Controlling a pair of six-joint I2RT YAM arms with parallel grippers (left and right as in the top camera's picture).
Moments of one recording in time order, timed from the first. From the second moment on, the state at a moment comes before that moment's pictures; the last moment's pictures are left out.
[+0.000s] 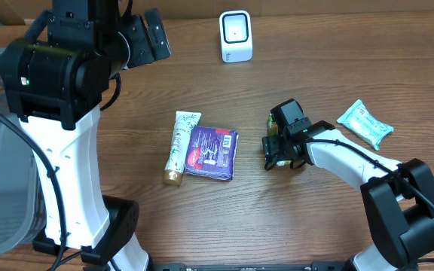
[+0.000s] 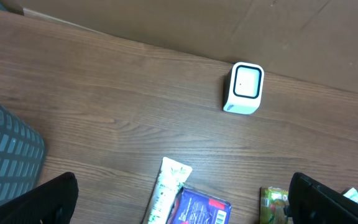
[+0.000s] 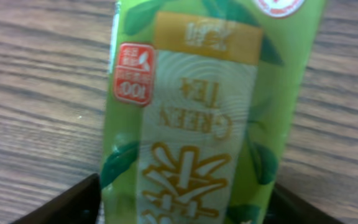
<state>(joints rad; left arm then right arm) -0.23 1.87 2.78 -1.69 -0.17 -0.42 0.45 1.77 0.97 -0.48 0.02 0.29</state>
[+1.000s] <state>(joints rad) -0.23 1.87 2.78 -1.69 -0.17 -0.42 0.27 1.71 1.27 -0.73 -0.83 0.22</state>
